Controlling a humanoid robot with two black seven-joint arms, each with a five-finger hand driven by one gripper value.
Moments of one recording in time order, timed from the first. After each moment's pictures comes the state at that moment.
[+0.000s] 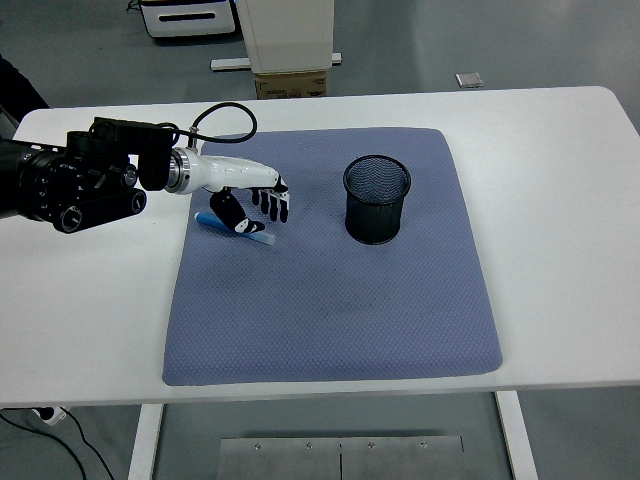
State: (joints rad) left arm -1.52 0.30 0.68 -0.92 0.83 -0.01 -0.41; right arm 0.03 0.00 0.23 0.19 -0.38 0.06 0.00
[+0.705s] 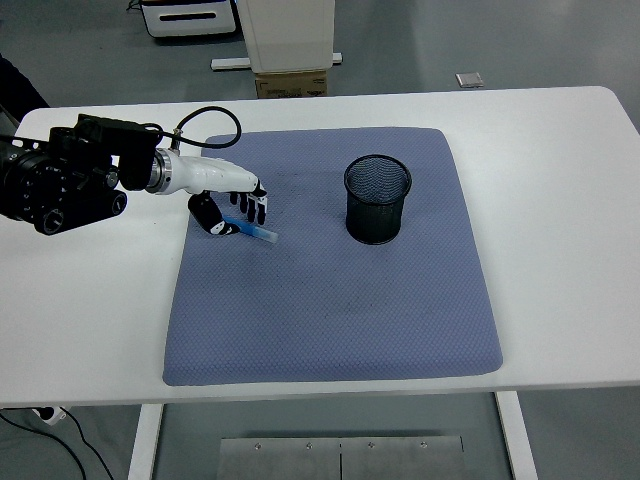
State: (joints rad) left arm -1.54 0.33 0.75 -0.92 0.90 0.02 -0.41; right arm 0.03 0.00 0.23 0.19 -0.38 0.06 0.00
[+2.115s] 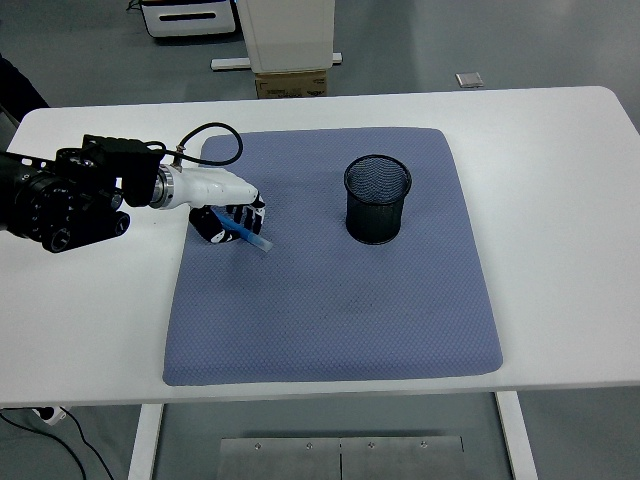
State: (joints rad) left arm -1.50 0.31 0.79 -0.92 0.92 0.12 -0.39; right arm 0.03 0.00 0.23 0.19 -0.38 0.06 0.00
